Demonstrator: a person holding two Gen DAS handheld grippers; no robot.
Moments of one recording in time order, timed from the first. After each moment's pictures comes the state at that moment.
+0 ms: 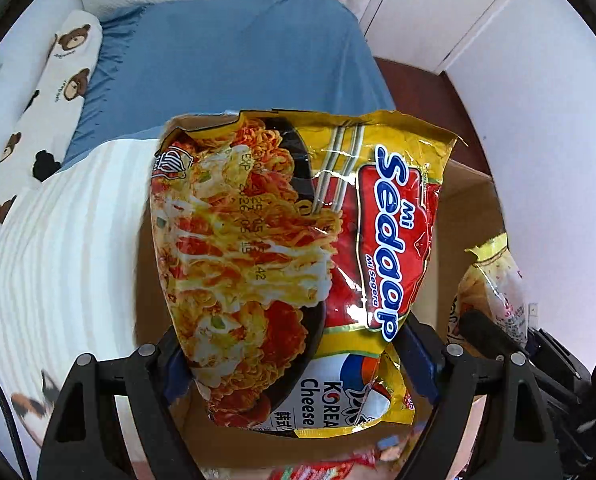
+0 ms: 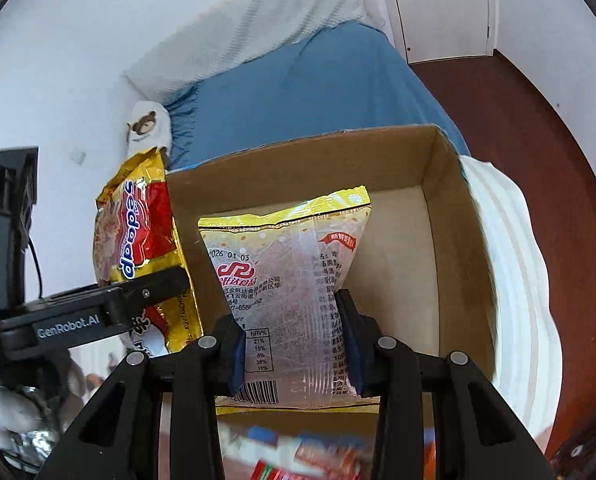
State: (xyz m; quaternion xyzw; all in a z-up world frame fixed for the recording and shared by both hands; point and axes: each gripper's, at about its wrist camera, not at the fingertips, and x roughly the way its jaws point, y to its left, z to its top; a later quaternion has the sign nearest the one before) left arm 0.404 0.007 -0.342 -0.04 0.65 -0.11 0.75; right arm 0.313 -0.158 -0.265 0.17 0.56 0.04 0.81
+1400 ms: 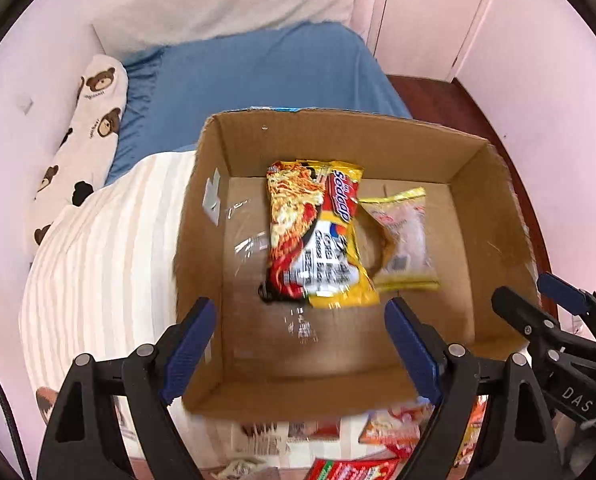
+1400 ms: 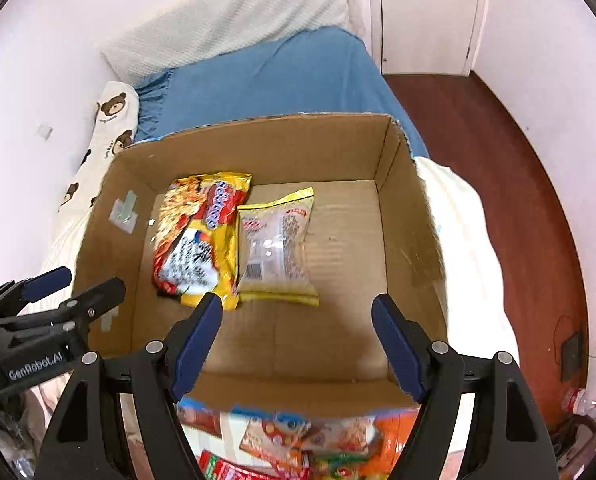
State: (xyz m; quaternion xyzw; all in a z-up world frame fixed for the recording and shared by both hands) left arm 0.314 0.020 -0.310 0.04 0.58 -0.08 0.81; right arm 0.301 -0.149 -0.294 0.09 0.56 -0.02 0.83
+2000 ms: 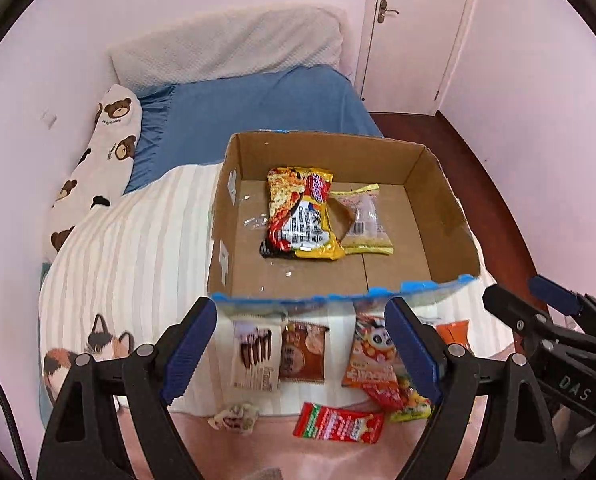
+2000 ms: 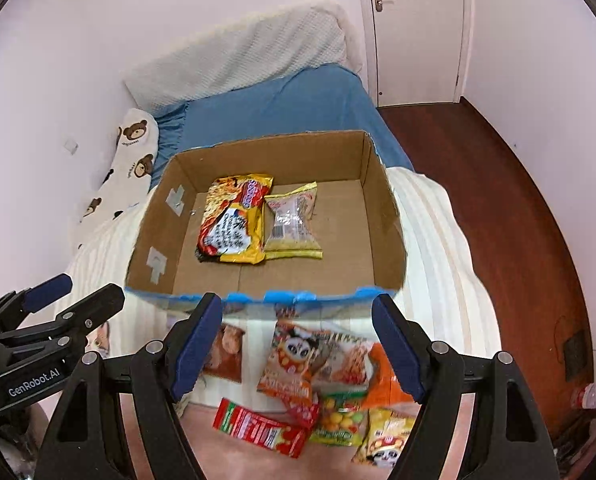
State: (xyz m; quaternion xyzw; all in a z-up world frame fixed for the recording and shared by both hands) left arm 0.194 0.035 -0.244 0.03 0.51 -0.09 0.85; right arm 0.174 -0.139 -0.220 0.10 0.50 -0.01 0.86
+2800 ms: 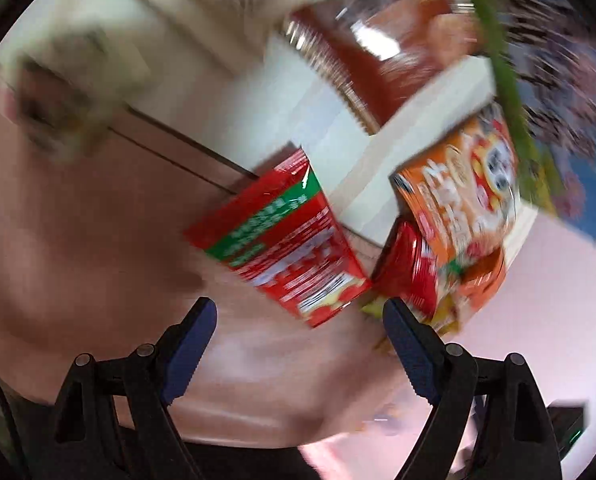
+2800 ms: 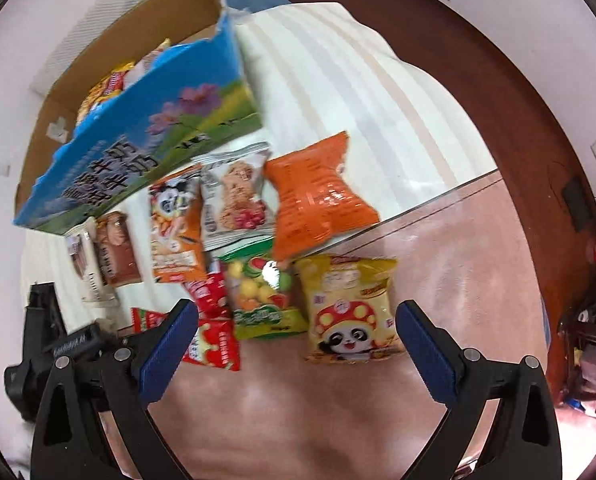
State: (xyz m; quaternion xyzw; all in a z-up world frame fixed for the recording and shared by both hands) left arm 0.123 0.060 -0.530 -0.34 0.79 -0.01 0.51; right arm 0.083 -0.223 -0.368 0.22 0.63 -0.12 0.74
